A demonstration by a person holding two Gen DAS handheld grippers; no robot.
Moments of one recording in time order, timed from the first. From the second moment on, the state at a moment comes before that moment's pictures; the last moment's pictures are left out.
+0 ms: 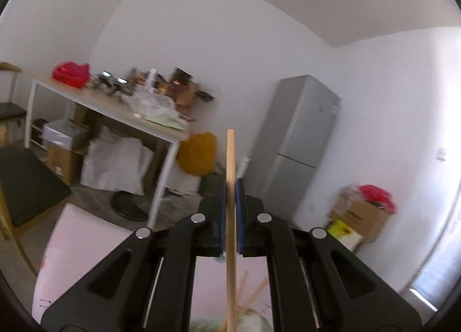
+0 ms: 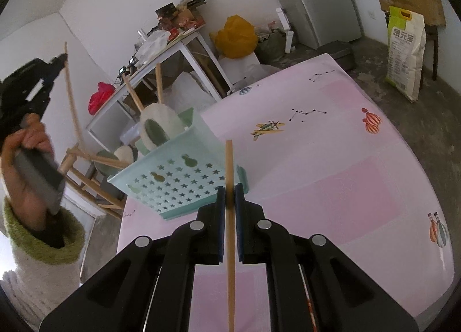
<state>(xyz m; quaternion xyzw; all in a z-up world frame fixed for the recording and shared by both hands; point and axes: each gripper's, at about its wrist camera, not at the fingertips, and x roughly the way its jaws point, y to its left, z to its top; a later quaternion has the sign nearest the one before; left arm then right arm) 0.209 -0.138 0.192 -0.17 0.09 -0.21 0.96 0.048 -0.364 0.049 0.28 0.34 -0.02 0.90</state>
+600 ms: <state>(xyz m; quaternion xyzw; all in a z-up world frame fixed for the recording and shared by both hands) 0.199 -0.179 0.161 -0.08 0.05 -0.12 0.99 0.048 -0.387 0.035 0.31 0.34 -0.03 0.89</state>
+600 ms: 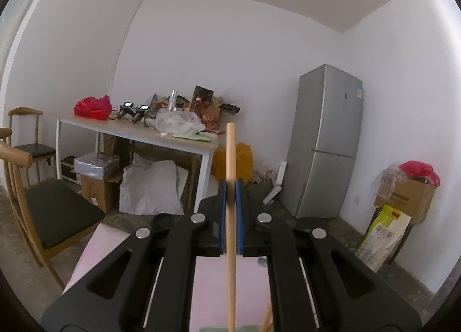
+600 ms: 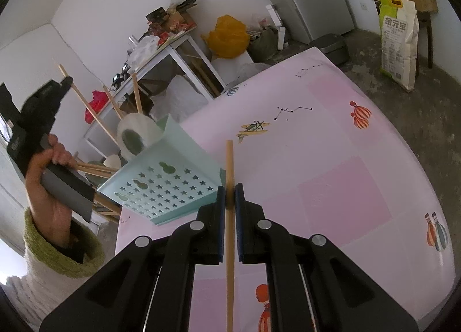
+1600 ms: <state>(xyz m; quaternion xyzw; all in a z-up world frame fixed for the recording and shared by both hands) 0.124 -0.117 0.144 -0.06 0.06 -0.17 0.98 0.039 -0.354 0.073 0.26 0.31 -0.02 0.91</state>
